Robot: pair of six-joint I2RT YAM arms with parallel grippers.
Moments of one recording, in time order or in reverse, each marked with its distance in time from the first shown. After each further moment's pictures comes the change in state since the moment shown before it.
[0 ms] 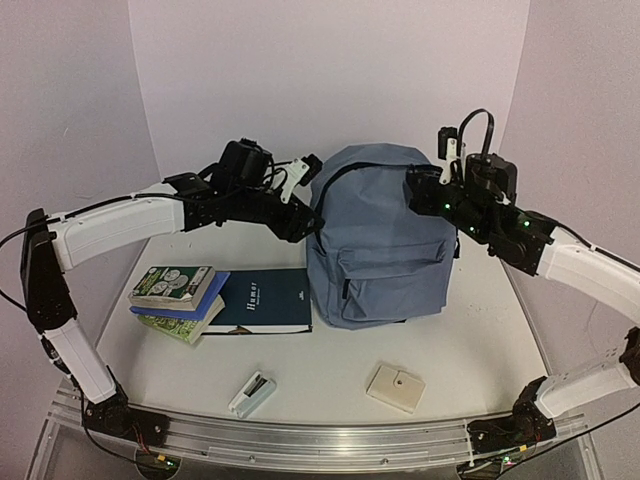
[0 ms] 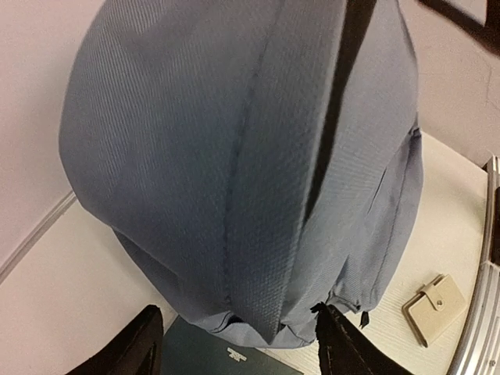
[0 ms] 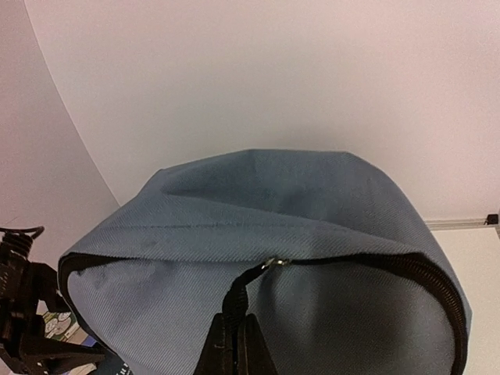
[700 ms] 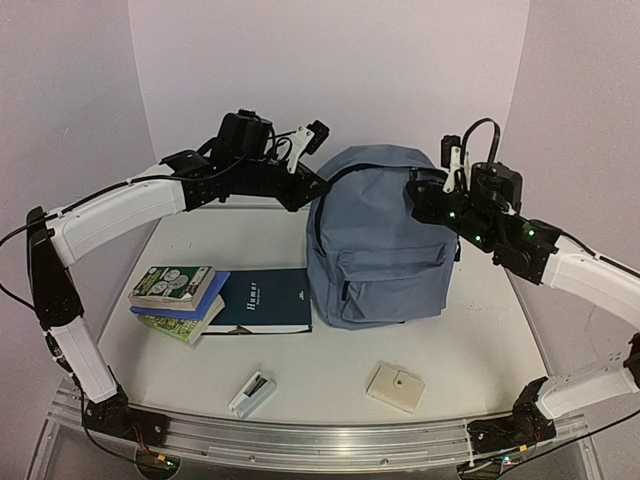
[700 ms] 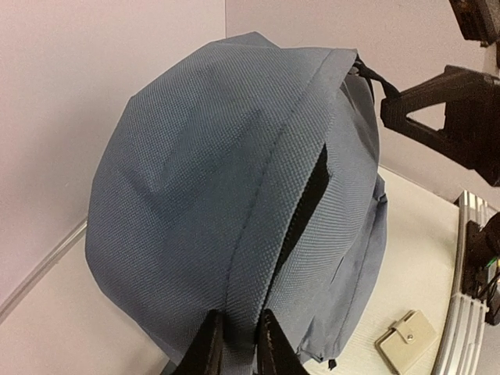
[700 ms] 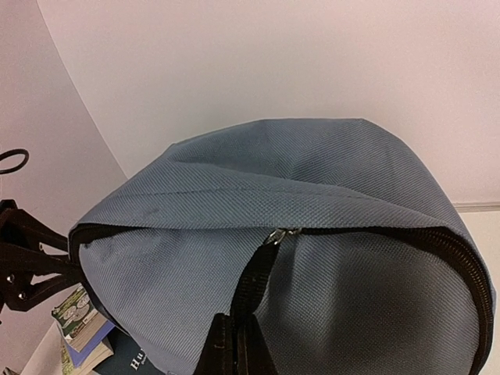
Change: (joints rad) left arm -0.001 0.050 0.193 -0.021 0.075 -0.028; right arm 0.000 -0.043 -0.057 0.013 -0.058 0.041
